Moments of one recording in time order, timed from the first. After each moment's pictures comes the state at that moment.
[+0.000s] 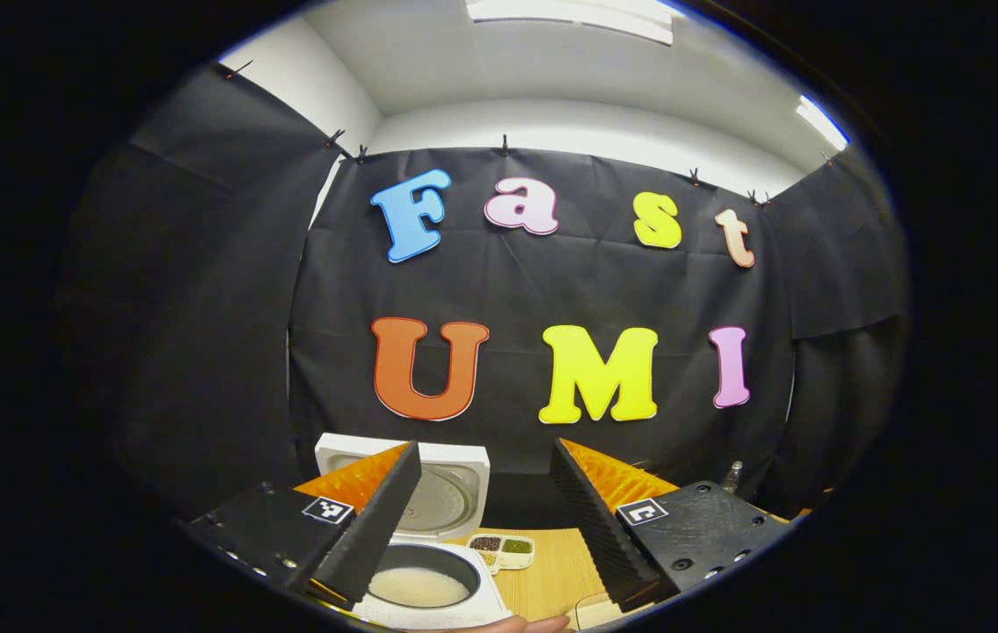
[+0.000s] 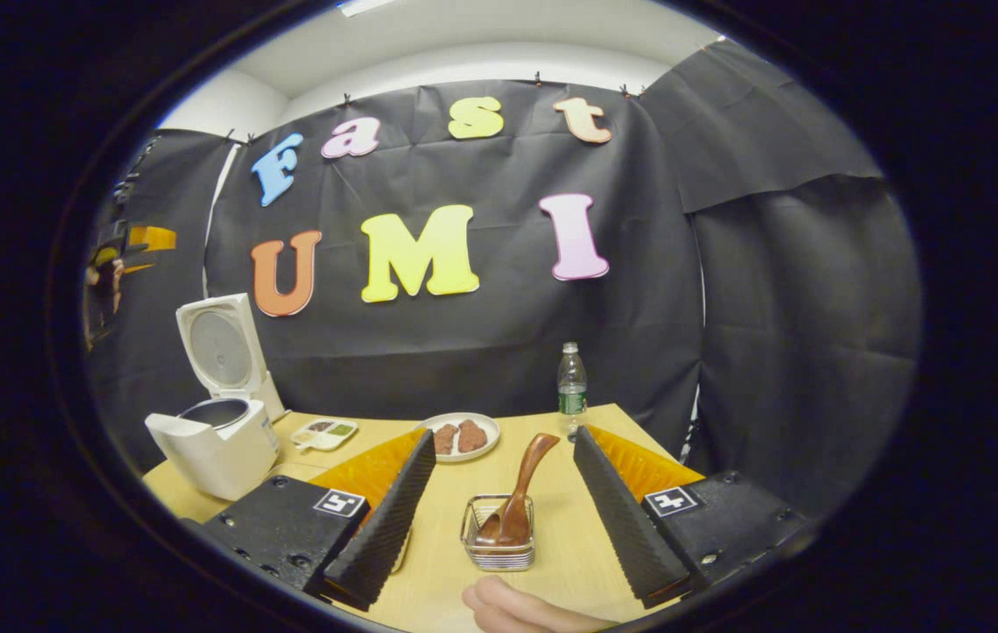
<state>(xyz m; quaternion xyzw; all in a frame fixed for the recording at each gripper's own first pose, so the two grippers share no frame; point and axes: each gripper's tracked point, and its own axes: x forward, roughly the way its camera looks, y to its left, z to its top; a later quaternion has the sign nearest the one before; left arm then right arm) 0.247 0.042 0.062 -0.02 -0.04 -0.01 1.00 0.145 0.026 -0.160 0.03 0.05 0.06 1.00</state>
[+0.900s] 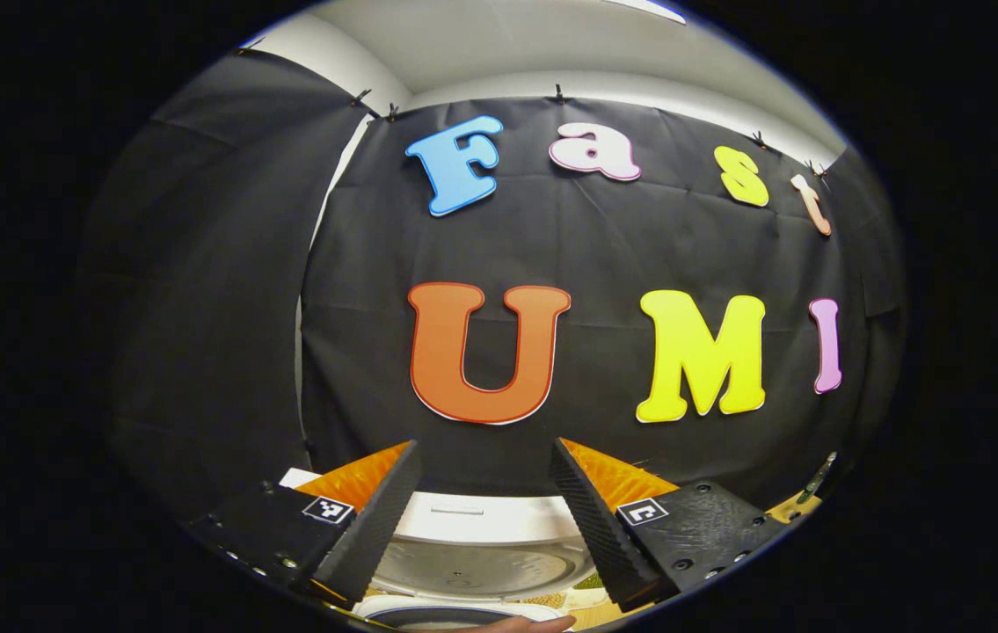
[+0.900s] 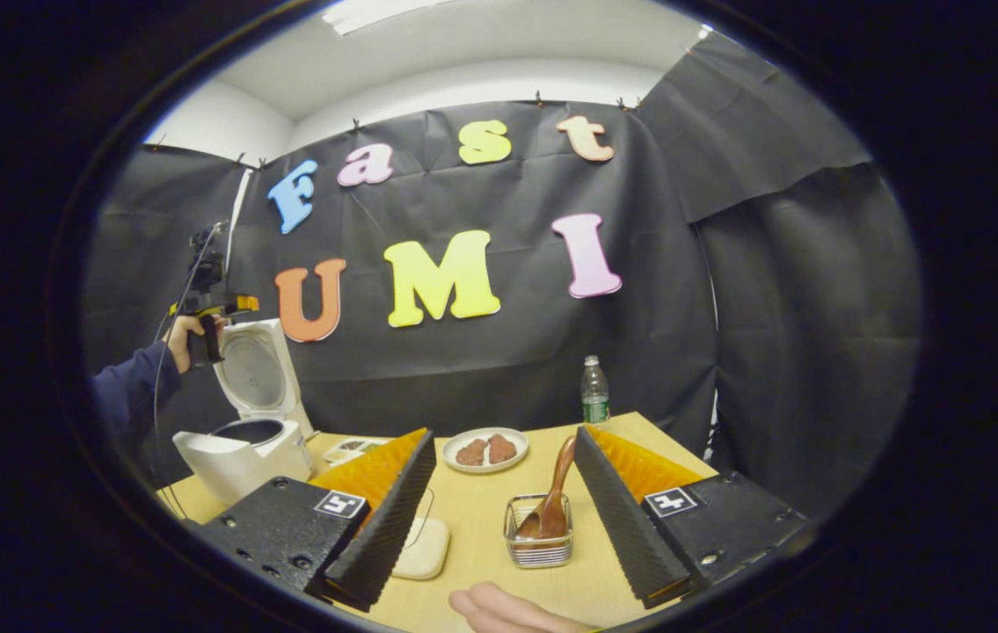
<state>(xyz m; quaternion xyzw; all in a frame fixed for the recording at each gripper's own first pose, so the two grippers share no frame) 0.430 0.125 -0.006 -0.01 -0.02 0.05 1.00 0.108 0.052 -0.151 0.05 0.02 0.08 1.00</state>
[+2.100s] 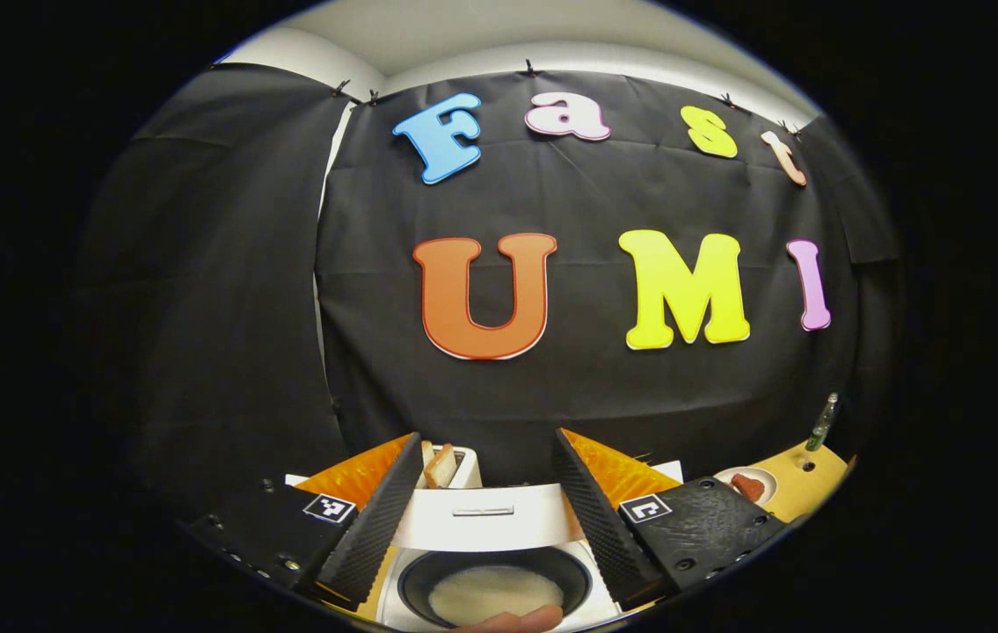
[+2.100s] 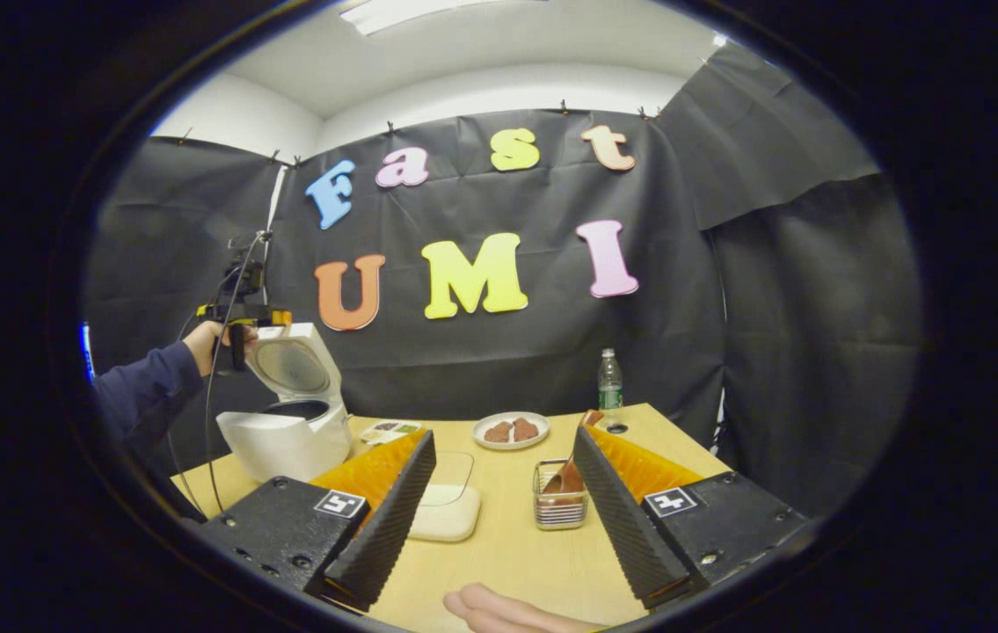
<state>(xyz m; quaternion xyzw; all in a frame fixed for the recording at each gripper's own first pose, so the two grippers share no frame) 0.314 0.110 -0.069 0.02 0.06 0.04 1.00 0.006 0.062 -0.150 0.04 0.02 0.11 0.99</state>
